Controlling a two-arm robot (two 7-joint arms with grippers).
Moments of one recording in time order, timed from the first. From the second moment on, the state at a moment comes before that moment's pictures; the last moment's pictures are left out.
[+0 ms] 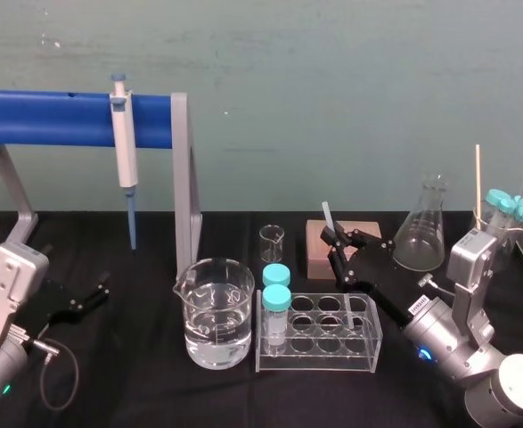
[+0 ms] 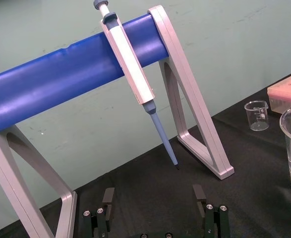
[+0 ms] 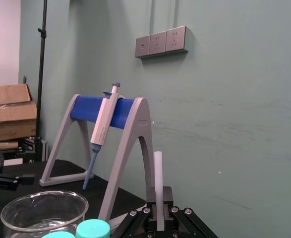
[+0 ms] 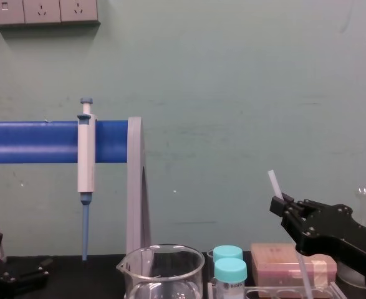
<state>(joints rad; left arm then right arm) -0.20 0.60 0.45 -1.41 -0.25 -0.12 0.03 0.41 0.22 -0.28 -0.96 0.37 -0.57 0.65</state>
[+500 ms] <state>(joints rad) -0.20 0.60 0.45 -1.41 -0.25 -0.12 0.03 0.41 0.22 -0.28 -0.96 0.37 -0.57 0.65</state>
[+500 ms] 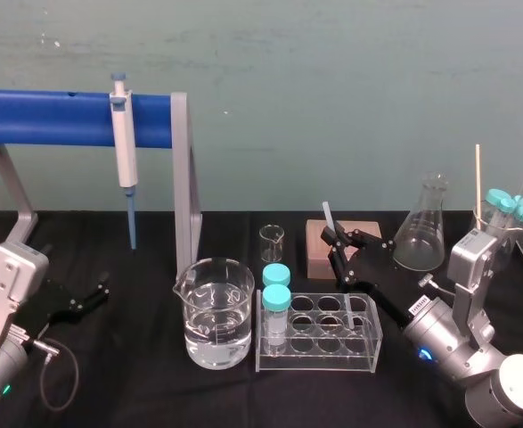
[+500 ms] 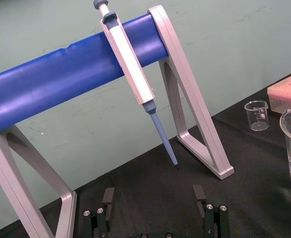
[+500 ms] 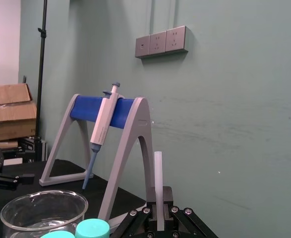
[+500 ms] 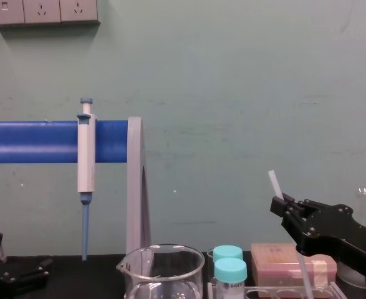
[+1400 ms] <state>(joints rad) -0.20 0.60 0.45 -1.41 -0.25 -0.12 0.03 0.41 0.22 -0.28 -0.96 0.37 -0.57 0.65</state>
